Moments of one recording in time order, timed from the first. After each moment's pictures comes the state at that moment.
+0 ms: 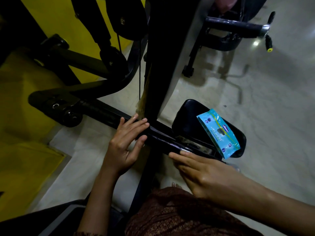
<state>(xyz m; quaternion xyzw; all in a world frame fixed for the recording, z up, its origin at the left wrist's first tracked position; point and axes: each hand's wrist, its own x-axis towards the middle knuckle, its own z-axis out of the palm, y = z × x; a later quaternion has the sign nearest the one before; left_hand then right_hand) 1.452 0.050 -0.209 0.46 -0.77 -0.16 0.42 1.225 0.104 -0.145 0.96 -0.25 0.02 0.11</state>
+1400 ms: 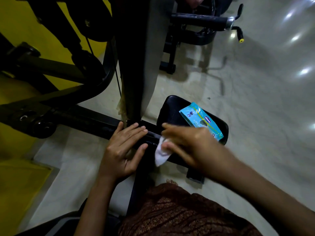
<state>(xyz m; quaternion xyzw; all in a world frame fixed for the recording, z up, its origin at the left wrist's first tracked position) 1.414 0.061 -0.198 0.40 -0.82 -0.13 0.39 1.212 0.093 -0.108 0.80 -0.50 0.25 -0.19</state>
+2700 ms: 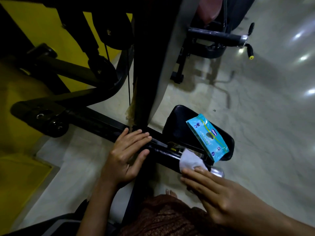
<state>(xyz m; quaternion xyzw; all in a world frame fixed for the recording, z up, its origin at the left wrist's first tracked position) 1.427 0.057 -0.202 0.42 -0.80 -0.15 0.41 1.181 0.141 -0.146 0.91 -0.39 0.11 0.00</state>
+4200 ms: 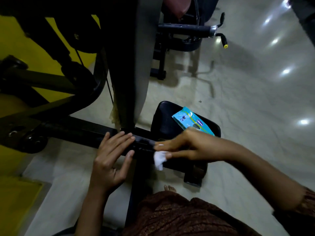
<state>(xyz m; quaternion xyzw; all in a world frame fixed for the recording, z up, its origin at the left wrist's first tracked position) 1.424 0.058 -0.204 0.41 -0.80 -0.12 0.42 1.180 0.062 -0.124 0.79 -0.44 0.07 -0.42</state>
